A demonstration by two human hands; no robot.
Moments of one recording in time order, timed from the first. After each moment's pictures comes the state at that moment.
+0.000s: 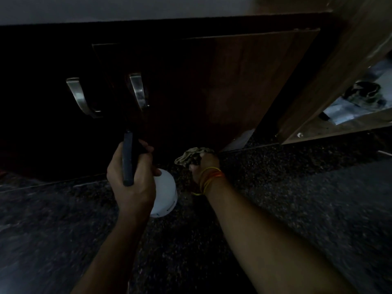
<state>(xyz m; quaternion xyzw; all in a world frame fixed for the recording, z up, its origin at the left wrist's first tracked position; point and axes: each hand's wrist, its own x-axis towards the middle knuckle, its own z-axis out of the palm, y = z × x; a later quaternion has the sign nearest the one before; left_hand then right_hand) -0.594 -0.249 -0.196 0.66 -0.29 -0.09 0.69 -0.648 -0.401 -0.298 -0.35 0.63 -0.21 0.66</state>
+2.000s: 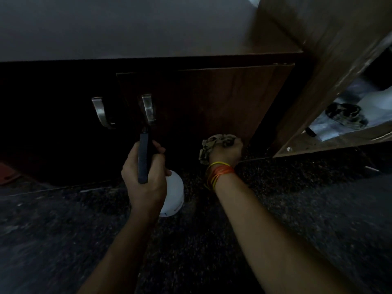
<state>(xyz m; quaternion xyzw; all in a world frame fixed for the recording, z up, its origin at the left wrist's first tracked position) -0.612 -0.254 -0.161 0.65 -0.29 -0.08 0.70 -0.667 -0.402 -0.198 -0.40 0.63 -0.46 0.48</state>
